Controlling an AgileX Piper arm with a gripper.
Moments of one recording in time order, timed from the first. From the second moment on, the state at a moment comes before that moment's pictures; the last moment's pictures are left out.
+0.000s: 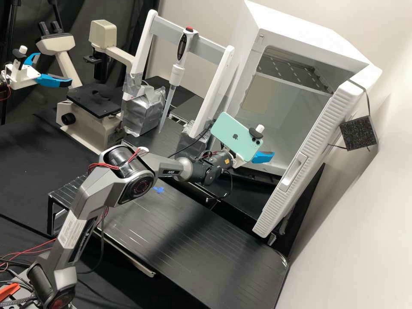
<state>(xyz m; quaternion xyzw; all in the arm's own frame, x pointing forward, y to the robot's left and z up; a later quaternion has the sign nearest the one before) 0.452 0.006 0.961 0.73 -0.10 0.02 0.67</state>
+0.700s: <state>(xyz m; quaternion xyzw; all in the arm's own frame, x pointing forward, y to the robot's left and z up) 0.463 -0.005 0.945 0.71 -0.11 -0.01 0.69</state>
